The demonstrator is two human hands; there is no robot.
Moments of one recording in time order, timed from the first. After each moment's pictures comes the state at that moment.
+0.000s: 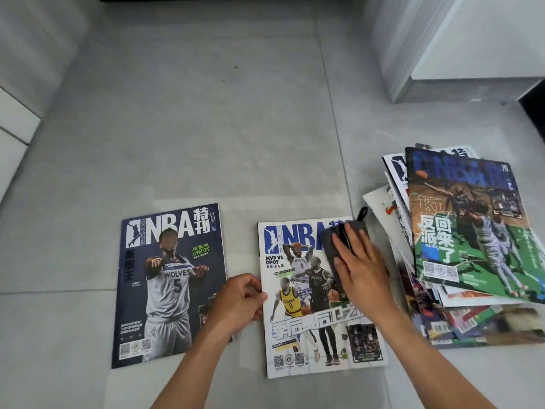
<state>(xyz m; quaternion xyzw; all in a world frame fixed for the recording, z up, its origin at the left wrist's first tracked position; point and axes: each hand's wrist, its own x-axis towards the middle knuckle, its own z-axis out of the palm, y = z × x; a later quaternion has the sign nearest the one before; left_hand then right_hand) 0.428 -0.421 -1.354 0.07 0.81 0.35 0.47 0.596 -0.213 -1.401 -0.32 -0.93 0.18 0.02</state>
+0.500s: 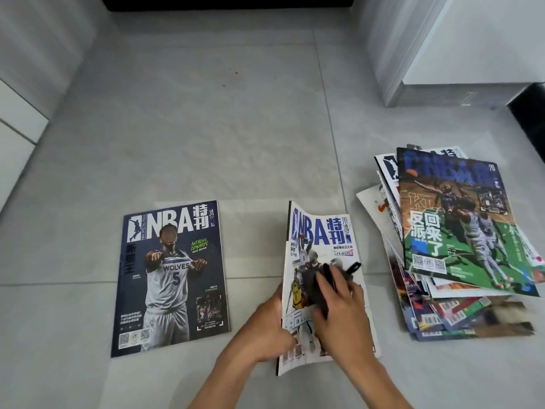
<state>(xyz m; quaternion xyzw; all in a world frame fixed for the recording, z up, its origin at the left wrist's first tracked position) 0.492 -0.416 -1.322 0.25 0.74 0.30 0.55 0.619 -0.305 -1.369 -0.37 -0.89 0.25 0.01</state>
